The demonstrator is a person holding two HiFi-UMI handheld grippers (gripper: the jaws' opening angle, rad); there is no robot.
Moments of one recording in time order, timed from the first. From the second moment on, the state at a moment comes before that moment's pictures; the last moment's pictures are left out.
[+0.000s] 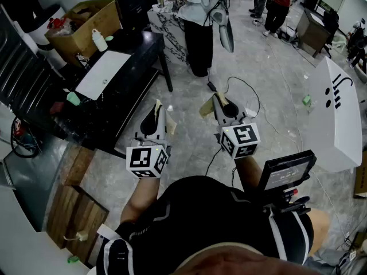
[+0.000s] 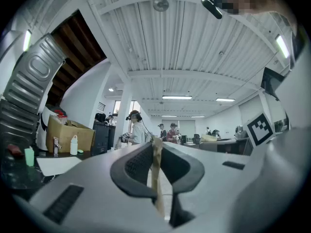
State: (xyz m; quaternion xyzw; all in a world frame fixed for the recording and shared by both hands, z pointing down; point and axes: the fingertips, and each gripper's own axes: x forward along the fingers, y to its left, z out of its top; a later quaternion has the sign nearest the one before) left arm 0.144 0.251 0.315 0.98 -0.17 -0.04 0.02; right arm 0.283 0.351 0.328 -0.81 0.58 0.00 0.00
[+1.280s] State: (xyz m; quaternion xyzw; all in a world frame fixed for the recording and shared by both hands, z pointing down) left arm 0.108 0.221 0.314 0.98 -0.20 -0.05 0.01; right arm 0.255 0.318 0.312 -0.80 0.60 0.02 0.02
